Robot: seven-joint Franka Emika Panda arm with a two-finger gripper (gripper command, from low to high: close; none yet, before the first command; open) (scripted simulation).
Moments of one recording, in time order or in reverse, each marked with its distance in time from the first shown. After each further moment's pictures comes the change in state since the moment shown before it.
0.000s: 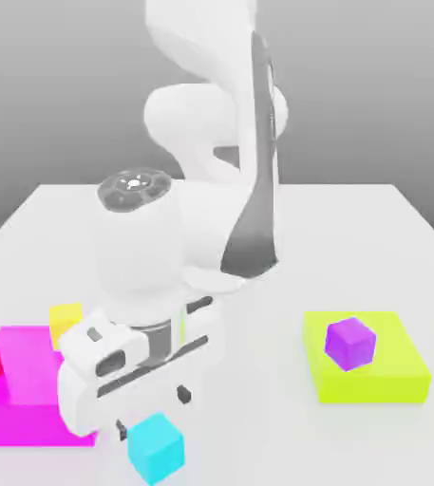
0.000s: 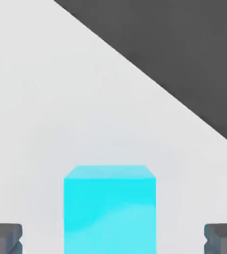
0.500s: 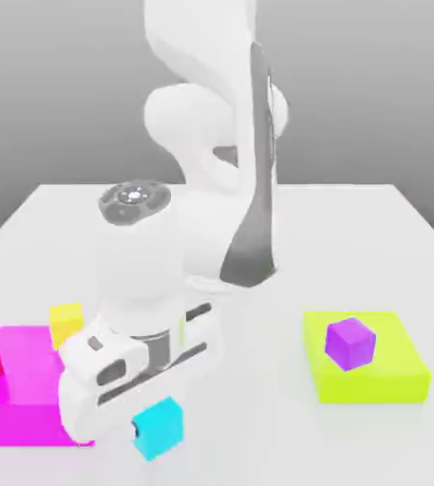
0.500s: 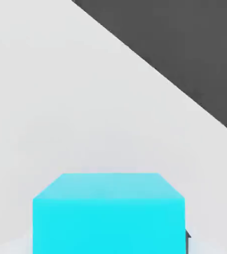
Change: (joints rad) arm -0.014 -0.170 -0.104 0.003 -0.112 -0.171 0.090
